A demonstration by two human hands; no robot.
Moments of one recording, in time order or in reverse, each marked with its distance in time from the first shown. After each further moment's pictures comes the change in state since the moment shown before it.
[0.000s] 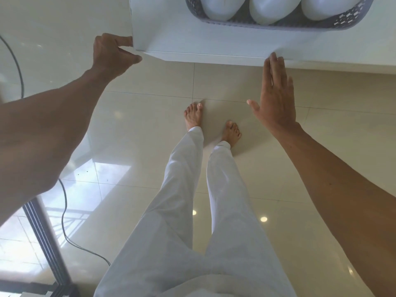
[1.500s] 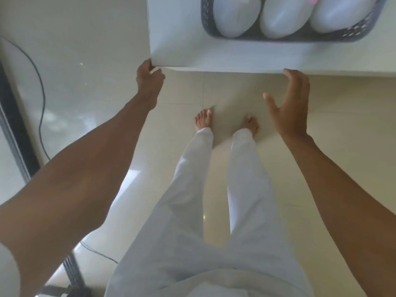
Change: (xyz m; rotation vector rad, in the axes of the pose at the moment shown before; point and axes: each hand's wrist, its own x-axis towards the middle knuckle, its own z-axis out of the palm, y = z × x) left_hand -0.017 0.012 0.043 -0.490 -0.036 -0.302; right_hand -0.007 -0.008 -0.007 0.541 0.334 0.074
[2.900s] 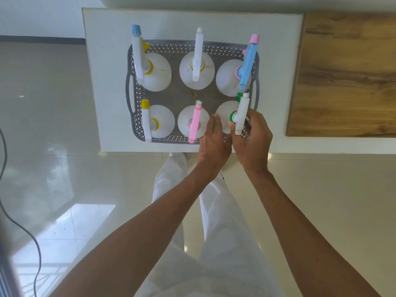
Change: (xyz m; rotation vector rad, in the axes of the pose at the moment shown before) left_hand -0.141 0.214 0.249 0.387 -0.194 0.508; right_hand 0.144 -0.008 -0.139 0.257 0.211 0.093
